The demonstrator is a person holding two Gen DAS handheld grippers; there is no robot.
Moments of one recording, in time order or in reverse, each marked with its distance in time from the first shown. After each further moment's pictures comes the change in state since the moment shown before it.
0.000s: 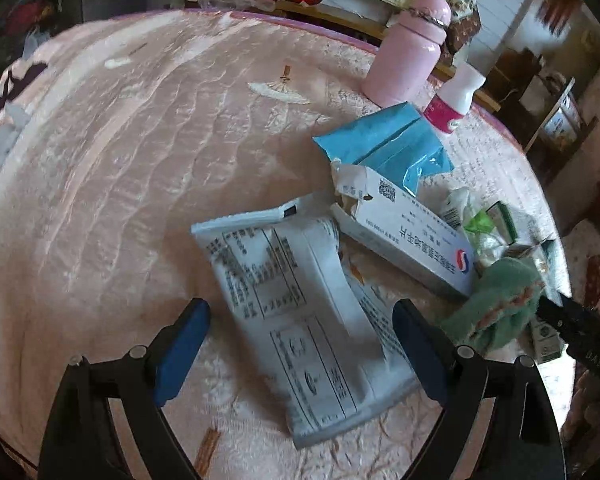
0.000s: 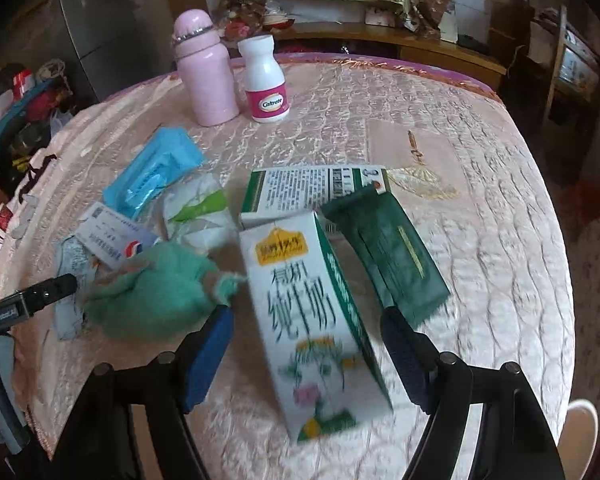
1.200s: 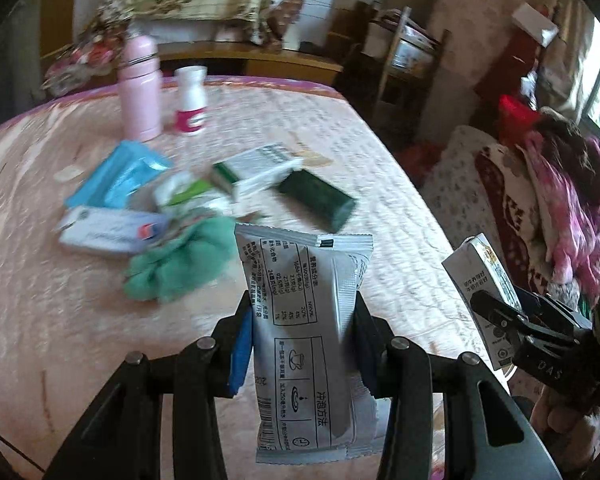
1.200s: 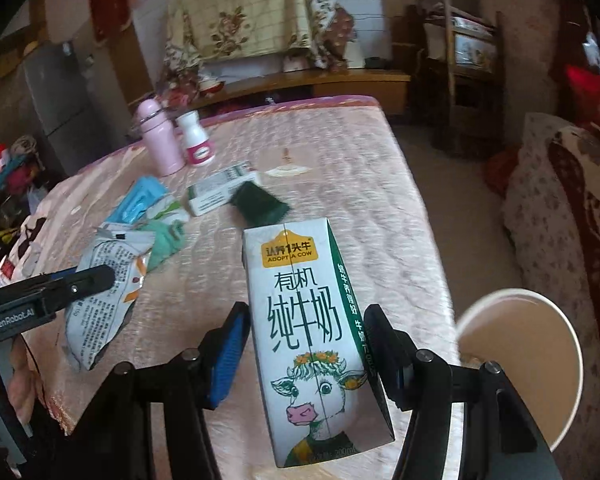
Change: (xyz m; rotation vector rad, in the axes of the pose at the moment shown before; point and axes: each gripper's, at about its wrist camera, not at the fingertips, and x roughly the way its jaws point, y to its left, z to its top) left arm -0.083 -0.183 -0.079 0.416 -0.058 -0.290; right arm -0.145 -0.069 -0.140 0.248 -0.205 -0.114
